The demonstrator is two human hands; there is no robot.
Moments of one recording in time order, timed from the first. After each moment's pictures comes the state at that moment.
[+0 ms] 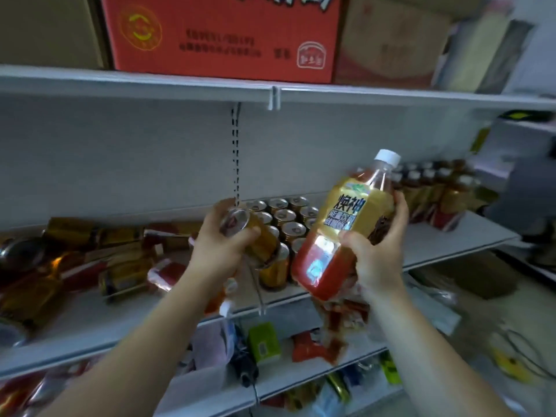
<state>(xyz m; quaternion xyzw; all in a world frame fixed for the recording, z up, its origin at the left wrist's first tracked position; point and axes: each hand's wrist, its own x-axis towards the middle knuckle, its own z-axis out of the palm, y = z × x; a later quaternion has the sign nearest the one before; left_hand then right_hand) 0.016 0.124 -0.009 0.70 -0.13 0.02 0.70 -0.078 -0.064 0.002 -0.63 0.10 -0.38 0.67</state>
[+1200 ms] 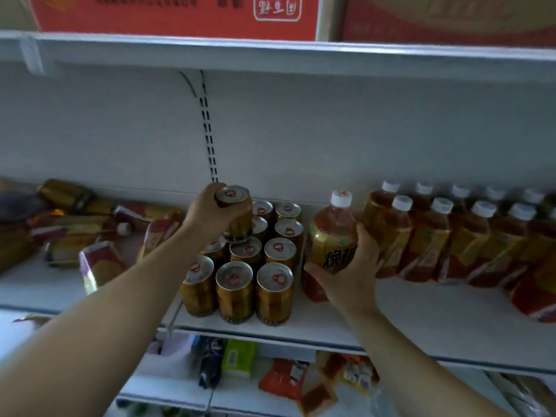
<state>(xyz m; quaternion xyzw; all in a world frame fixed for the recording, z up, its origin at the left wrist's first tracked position) 0.144 -0.041 -0.033 0.86 0.05 0.12 0.49 0.075 -0.289 -0.102 -0.85 -0.01 -0.23 0.48</state>
